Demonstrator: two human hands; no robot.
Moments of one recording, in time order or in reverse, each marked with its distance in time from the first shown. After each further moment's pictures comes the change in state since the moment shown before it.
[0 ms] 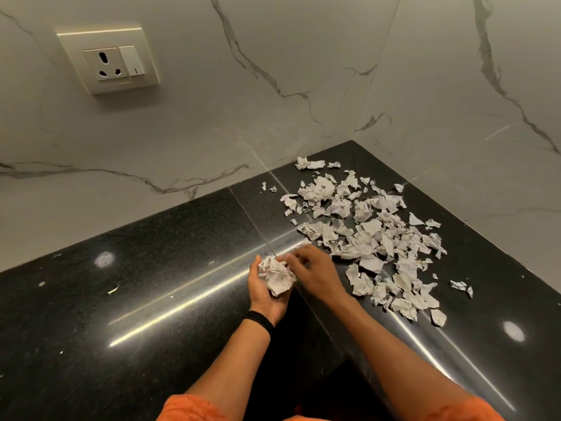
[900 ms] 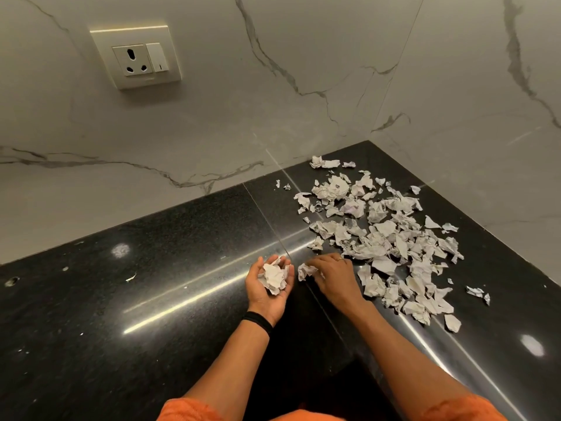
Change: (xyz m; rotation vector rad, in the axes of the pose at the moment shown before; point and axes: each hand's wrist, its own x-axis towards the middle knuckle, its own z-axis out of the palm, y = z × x) left_hand -0.012 0.018 -0.016 -0.150 0.047 0.044; right_hand -0.008 0.047 0.001 -0.573 -0.139 -0.081
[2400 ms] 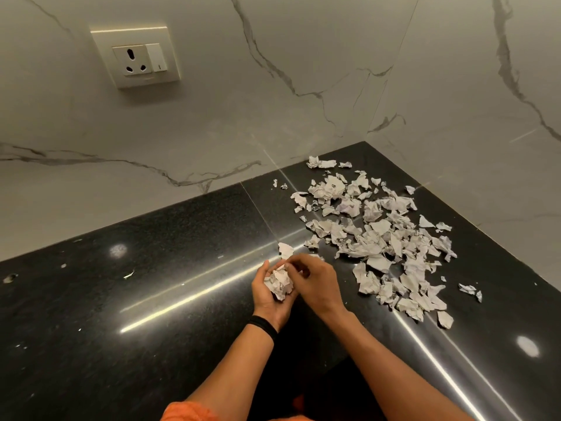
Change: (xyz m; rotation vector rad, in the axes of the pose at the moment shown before) left_hand -0.010 -0.022 -0.003 0.089 -0.056 -0.032; right_hand -0.023 -0.064 -0.019 0.552 0.233 0.020
